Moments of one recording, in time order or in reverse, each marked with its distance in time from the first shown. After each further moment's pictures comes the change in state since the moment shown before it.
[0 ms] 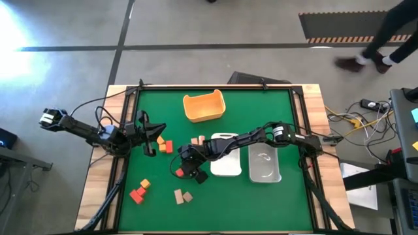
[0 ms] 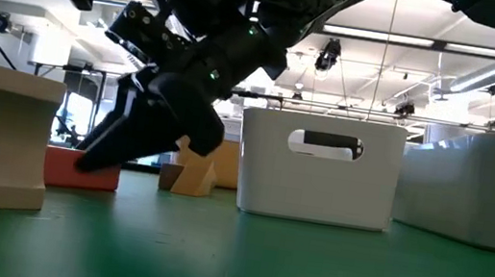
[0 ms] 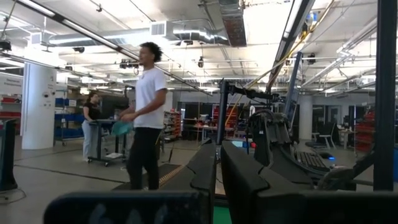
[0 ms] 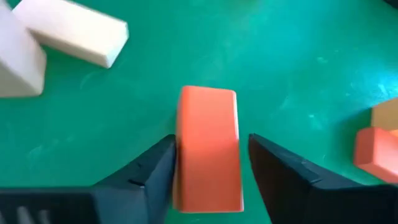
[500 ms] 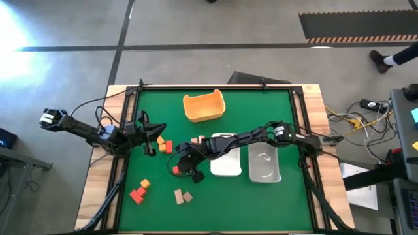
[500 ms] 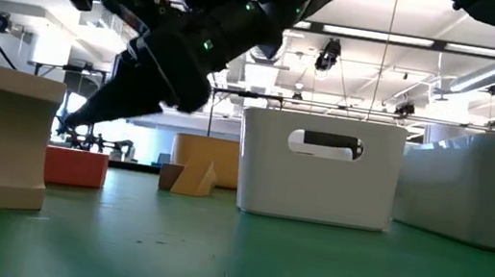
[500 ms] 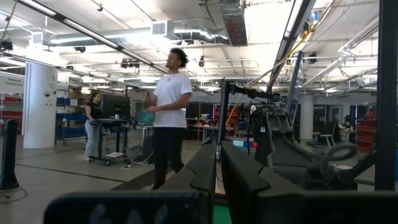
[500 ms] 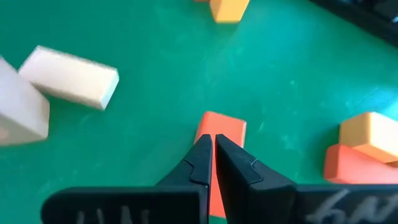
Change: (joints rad) left arm 0.000 0.000 -0.001 0.000 -0.005 0.000; right arm 0.001 -0.015 0.069 -0.037 0.001 0.062
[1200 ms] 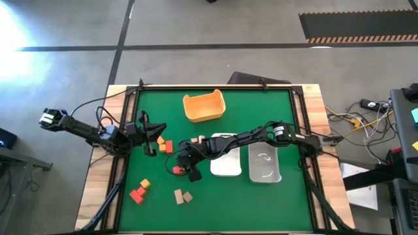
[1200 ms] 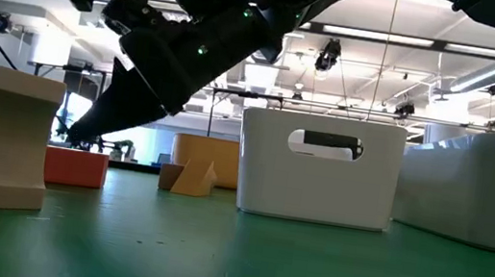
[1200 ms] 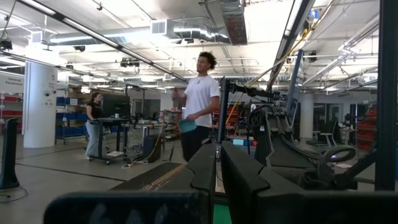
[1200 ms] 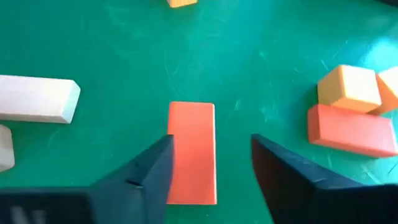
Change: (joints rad) left arm 0.000 0.006 0.001 0.000 0.000 0.000; right arm -0.001 0.008 -0.016 0.008 0.096 0.206
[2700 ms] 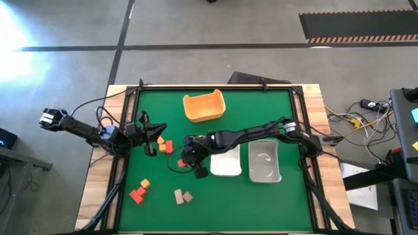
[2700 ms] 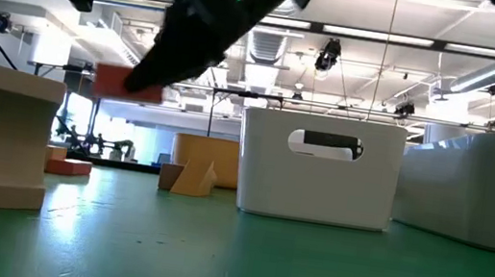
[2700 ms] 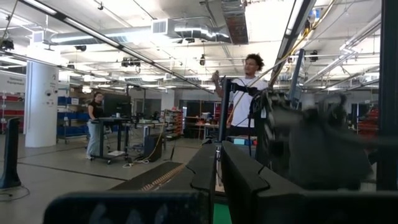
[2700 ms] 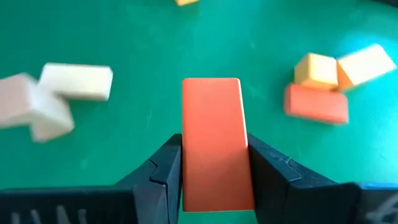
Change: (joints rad) left arm 0.000 0.002 -0.002 0.000 -0.006 0.000; right arm 0.002 -0.162 0.007 -0.272 0.022 -0.005
